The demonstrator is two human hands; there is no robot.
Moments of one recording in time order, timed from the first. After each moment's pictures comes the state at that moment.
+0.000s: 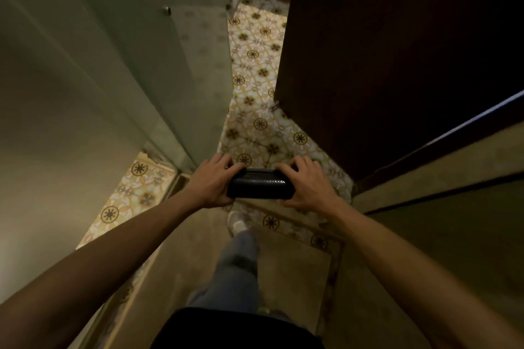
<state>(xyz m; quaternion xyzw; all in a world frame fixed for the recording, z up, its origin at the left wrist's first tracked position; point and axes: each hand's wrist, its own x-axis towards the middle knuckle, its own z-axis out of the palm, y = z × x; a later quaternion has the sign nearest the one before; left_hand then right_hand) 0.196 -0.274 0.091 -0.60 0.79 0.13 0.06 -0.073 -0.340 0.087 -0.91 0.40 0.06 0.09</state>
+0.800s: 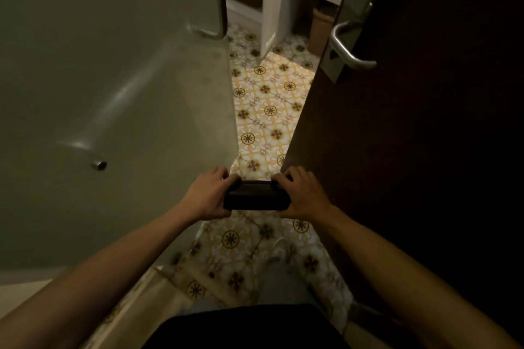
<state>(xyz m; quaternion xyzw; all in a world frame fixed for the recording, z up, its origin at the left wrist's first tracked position) 0.250 -0.690 0.091 -0.70 0.69 0.17 0.03 0.008 -0.816 0.088 -0.94 0.30 0.09 0.12</state>
